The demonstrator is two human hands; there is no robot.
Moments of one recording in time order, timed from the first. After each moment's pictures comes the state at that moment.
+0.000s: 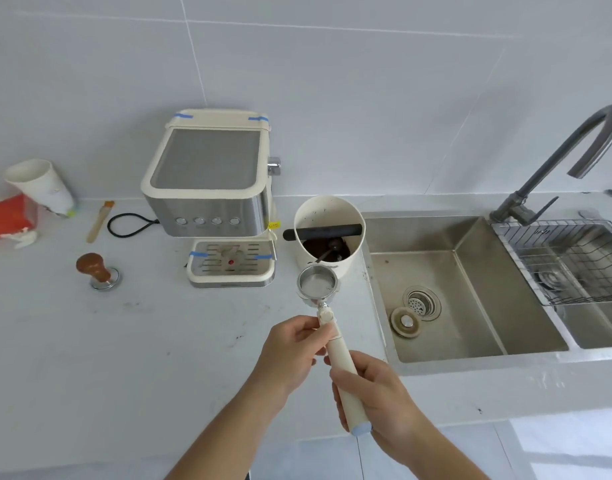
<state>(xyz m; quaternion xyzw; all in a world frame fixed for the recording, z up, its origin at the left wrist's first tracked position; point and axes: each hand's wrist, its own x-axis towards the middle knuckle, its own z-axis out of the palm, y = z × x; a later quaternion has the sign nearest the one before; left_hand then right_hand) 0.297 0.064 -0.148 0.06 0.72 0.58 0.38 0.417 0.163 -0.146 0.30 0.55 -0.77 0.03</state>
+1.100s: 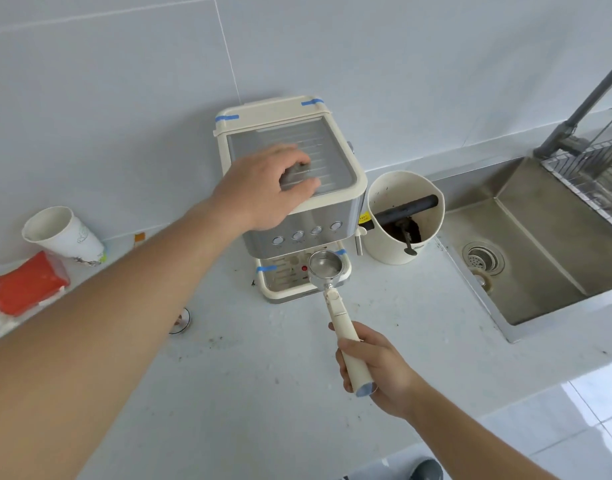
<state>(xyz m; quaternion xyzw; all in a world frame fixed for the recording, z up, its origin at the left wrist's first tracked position) -0.003 0.019 -0.056 0.53 0.81 0.22 0.04 0.254 0.039 -0.204 0.34 0.43 -0.84 0.00</state>
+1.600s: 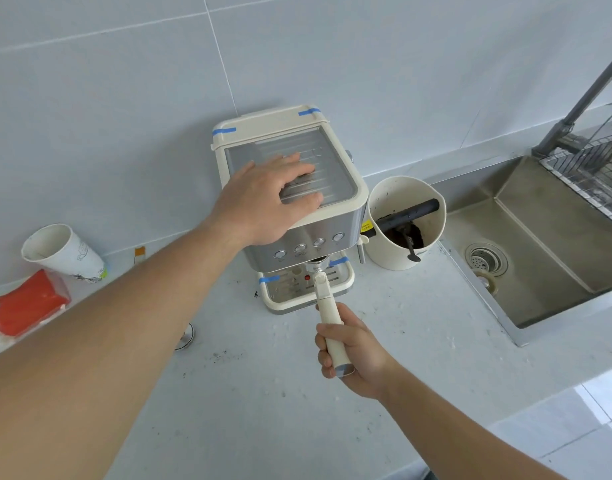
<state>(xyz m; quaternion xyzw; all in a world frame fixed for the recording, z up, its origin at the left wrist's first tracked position) -0.011 0.024 -0.064 0.53 0.82 0.20 0.05 0.204 0.037 -0.203 0.31 0.36 -0.88 -0.02</state>
